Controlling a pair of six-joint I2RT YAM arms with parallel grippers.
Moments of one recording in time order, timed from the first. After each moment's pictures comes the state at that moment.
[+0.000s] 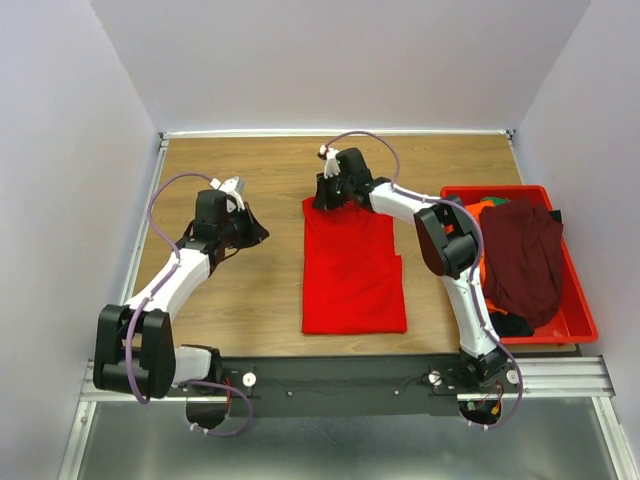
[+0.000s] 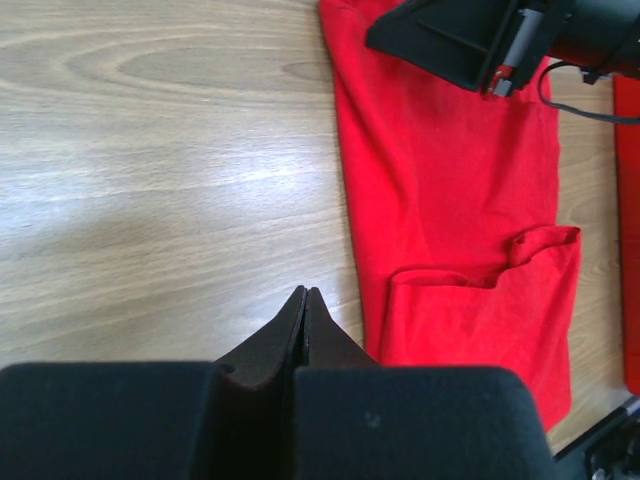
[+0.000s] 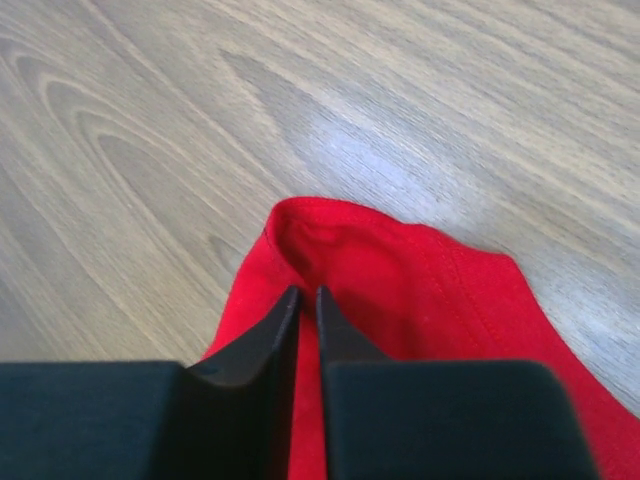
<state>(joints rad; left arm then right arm) -0.14 1.27 0.73 -0.10 0.36 -0.42 0.55 2.34 1.75 -0.08 -0.37 0.18</state>
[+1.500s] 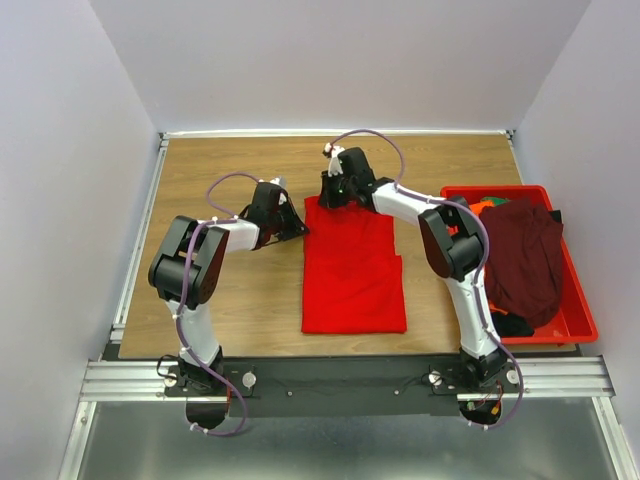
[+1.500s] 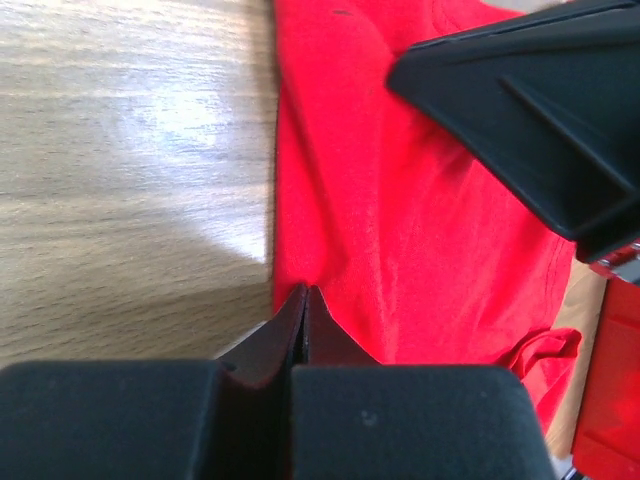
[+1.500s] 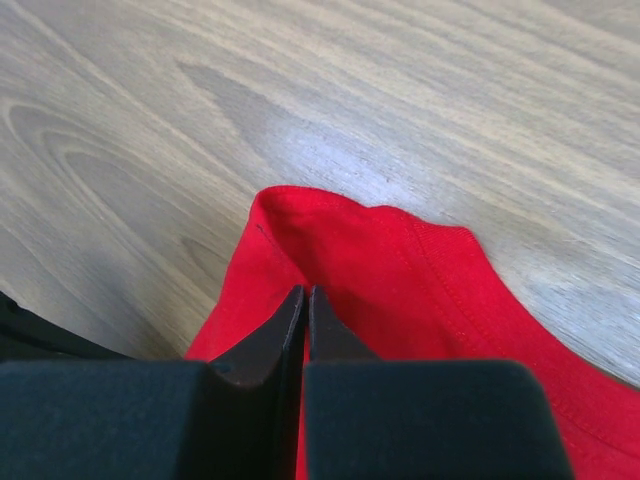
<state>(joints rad) -0.35 1.87 0.96 0.20 0.29 -0.70 0.55 2.29 1.70 -0.07 -0.26 0.21</state>
